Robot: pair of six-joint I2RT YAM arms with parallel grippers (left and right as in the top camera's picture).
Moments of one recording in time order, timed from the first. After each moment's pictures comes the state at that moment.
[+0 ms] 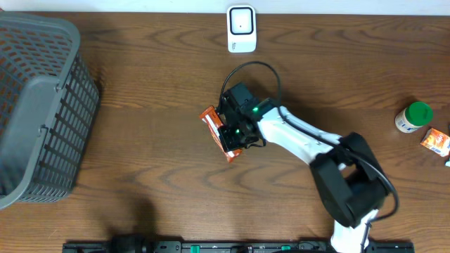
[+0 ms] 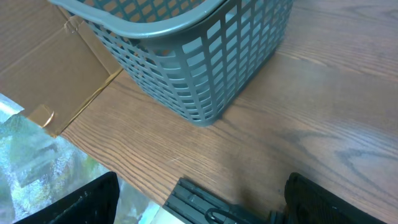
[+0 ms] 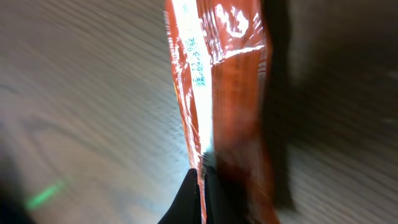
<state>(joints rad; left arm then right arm) 0.04 0.14 1.26 -1.70 -0.48 -0.10 0.65 1.99 1.28 -0.61 -0.36 0.31</state>
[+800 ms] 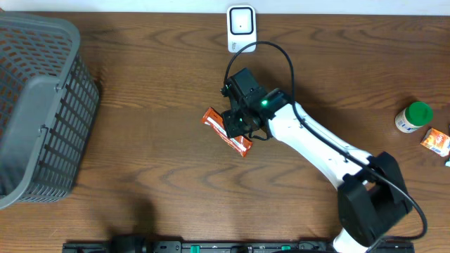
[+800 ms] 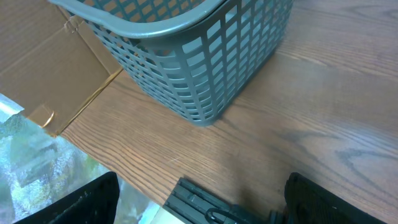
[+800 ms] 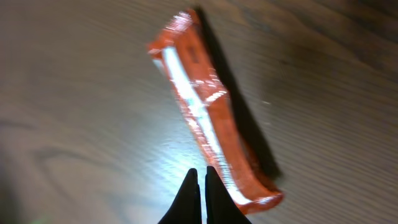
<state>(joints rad) 0.05 0.14 1.26 -1.70 -0.48 -0.10 0.65 1.84 1.38 -0.73 -0.13 0.32</state>
